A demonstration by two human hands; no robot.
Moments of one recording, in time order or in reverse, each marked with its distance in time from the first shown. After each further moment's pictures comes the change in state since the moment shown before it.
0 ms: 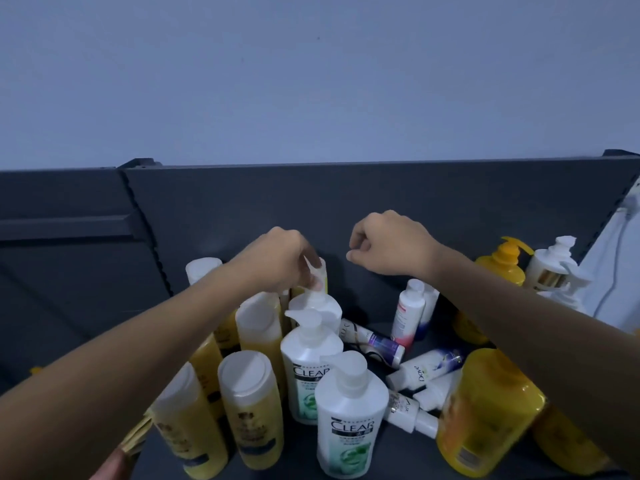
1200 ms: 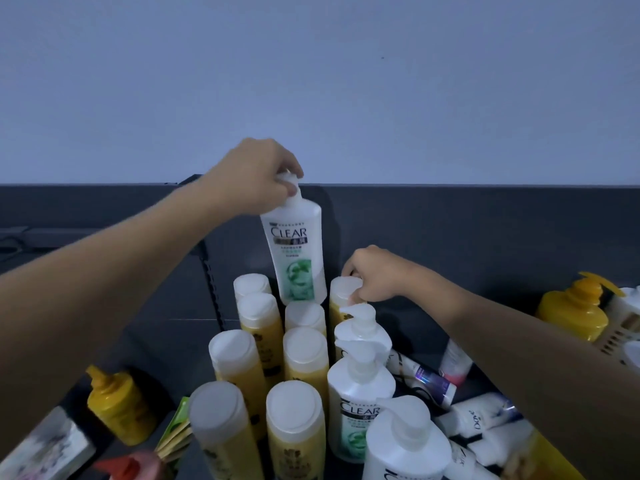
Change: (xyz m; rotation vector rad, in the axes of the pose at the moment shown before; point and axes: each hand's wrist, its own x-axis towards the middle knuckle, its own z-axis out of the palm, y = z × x) left_hand -0.010 -0.041 -0.143 0.088 0.368 -0.126; right_hand 0.094 -0.036 0.066 0.055 -0.252 -0.220
